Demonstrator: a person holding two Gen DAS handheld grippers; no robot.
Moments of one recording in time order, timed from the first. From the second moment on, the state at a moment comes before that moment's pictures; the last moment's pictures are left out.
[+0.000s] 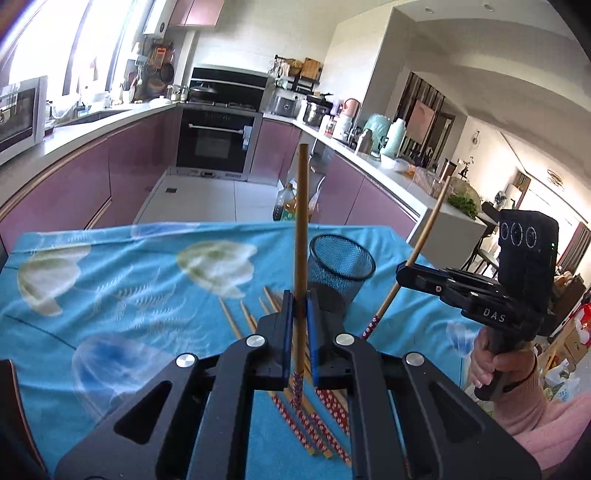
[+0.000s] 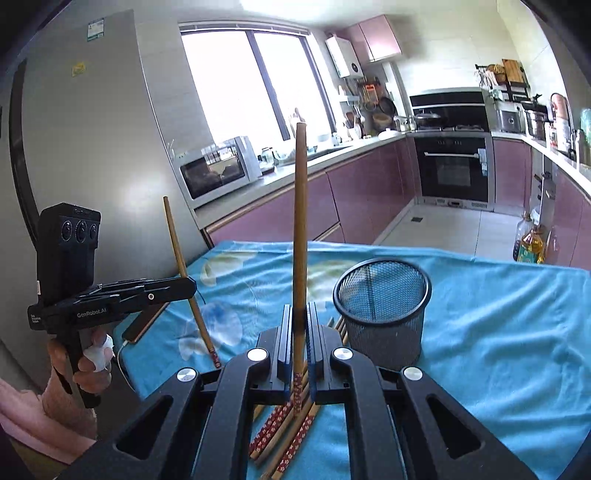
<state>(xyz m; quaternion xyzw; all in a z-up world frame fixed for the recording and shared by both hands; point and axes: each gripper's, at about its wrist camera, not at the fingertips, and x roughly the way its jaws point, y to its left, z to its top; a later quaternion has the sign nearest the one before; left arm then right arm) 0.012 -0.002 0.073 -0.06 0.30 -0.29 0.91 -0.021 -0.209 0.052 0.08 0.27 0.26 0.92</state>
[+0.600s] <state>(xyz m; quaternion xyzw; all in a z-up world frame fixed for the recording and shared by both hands) 0.061 -0.085 0.176 -0.04 0.23 -0.33 0.92 0.023 -0.259 0.118 0.08 0.20 0.23 0.95</state>
